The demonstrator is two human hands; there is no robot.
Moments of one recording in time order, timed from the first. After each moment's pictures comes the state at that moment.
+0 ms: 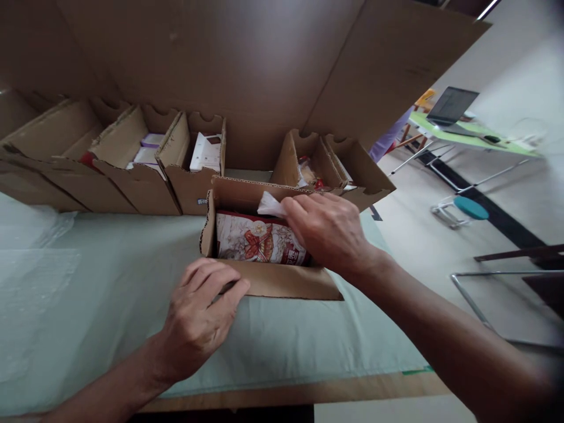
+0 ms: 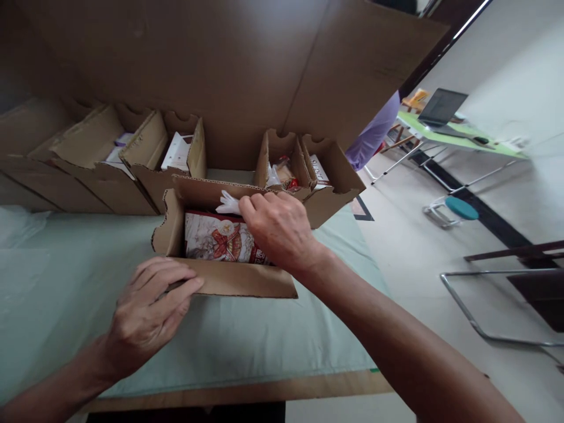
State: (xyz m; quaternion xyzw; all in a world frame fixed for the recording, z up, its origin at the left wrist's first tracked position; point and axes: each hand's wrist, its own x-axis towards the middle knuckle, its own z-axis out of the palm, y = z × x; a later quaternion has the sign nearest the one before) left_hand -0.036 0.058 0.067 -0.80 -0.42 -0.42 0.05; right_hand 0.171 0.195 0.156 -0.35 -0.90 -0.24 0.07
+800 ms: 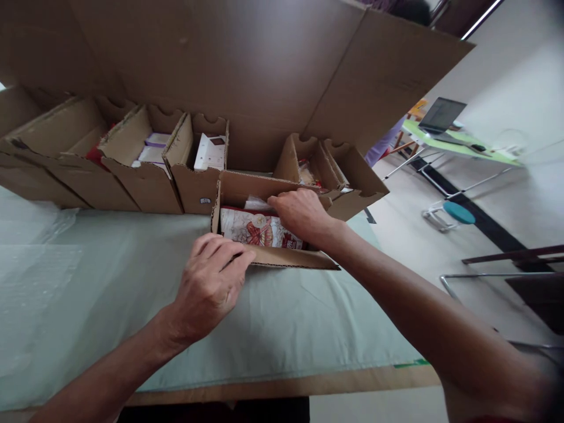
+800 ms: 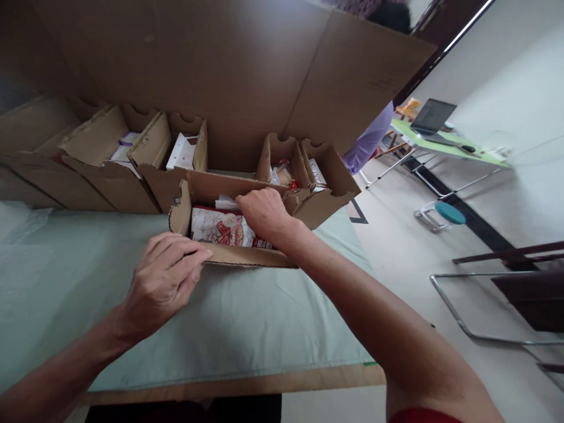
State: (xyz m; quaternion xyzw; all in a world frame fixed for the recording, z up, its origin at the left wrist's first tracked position) left_hand -0.036 0.087 0.077 -0.79 -0.45 -0.41 0.09; right_hand 0.136 0.234 0.152 -0.40 -0.90 -0.14 -0.12
